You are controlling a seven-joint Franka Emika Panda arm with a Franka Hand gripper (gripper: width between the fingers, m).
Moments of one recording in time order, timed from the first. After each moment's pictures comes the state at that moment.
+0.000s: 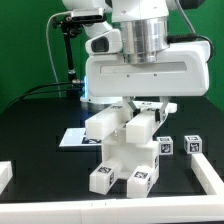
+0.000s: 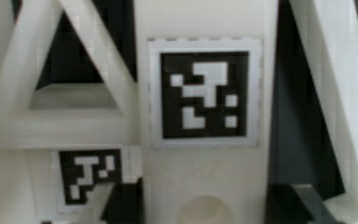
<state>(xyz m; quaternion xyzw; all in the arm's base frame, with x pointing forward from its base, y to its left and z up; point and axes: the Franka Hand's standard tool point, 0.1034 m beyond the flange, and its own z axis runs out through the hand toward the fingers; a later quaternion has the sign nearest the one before) 0.550 0.052 0.109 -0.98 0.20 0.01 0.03</state>
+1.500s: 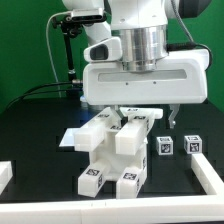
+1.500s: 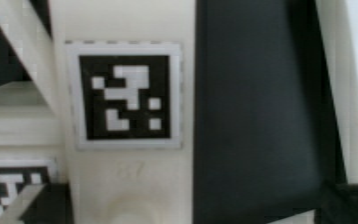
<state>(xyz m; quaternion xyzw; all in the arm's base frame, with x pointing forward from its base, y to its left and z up) 0.558 0.047 0.100 -0.99 0.16 0.00 0.03</state>
